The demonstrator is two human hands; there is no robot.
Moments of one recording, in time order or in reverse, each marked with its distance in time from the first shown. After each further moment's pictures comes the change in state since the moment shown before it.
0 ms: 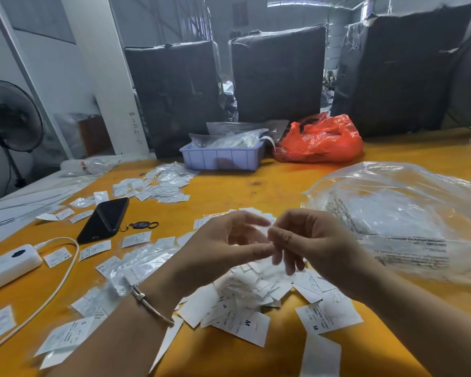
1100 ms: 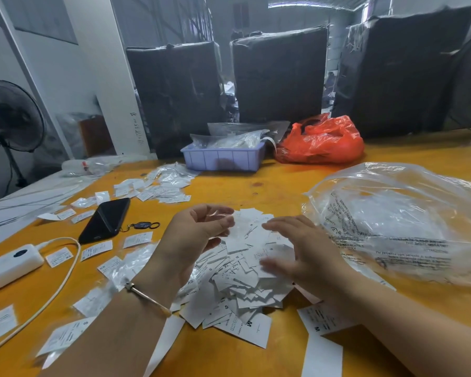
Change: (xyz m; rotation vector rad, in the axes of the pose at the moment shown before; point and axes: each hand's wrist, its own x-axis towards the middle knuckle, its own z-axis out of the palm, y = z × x) left_hand 0.005 -0.006 -0.017 -0.383 0.446 -0.228; right_hand 0.009 0.036 0.005 -0.931 0.073 -0.032
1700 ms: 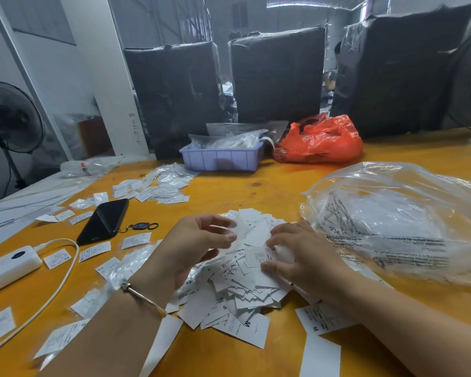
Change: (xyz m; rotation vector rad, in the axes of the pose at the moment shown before) left_hand 0.002 -0.004 -0.004 0.147 -0.098 -0.105; right_hand 0.001 0.004 0.003 -0.073 -0.079 0.035
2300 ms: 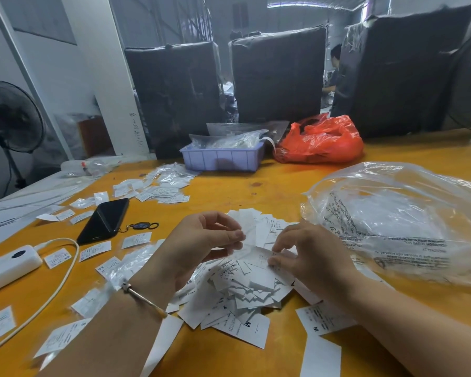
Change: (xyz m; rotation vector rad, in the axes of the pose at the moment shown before) left_hand -0.005 0.004 0.003 -0.068 -0.100 0.069; right_hand -0.006 -0.005 -0.008 0.026 0.167 0.006
